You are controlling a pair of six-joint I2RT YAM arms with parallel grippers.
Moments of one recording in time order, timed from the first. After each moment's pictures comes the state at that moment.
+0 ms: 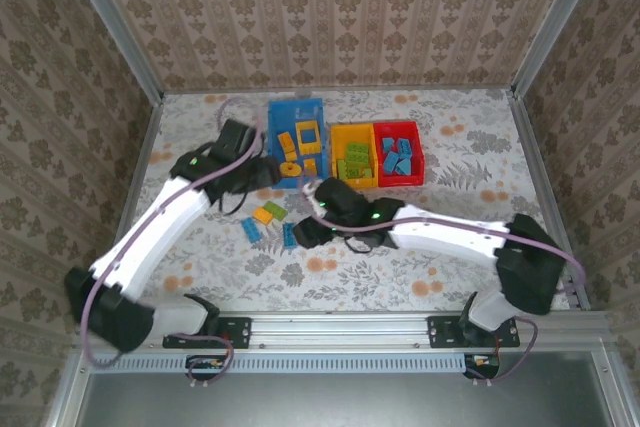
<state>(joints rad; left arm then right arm) -0.54 1.23 1.20 -0.94 -0.08 -0.65 0.97 1.59 1.10 -0.31 -0.02 0.37</state>
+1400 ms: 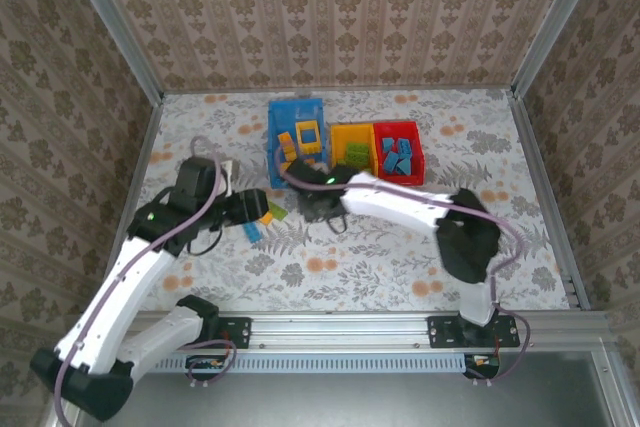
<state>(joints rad) -0.51 0.95 1.05 -0.91 0.18 -0.55 0.87 1.84 1.53 -0.84 0.24 0.67</state>
